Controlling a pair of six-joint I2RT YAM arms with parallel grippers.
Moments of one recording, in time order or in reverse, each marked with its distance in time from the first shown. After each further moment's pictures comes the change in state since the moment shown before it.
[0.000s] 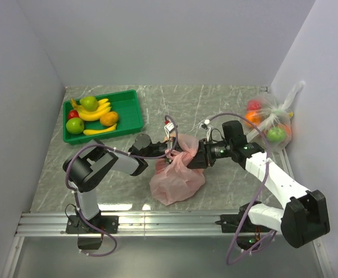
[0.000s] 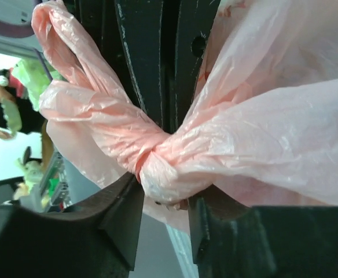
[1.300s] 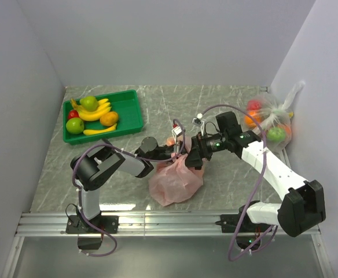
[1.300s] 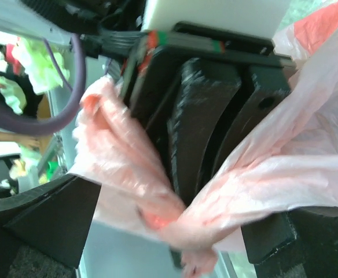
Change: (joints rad) left arm -0.063 0.064 0.044 0.043 0.004 -0.036; right arm 0.064 0.114 0.172 -0.114 -0.007 -0.071
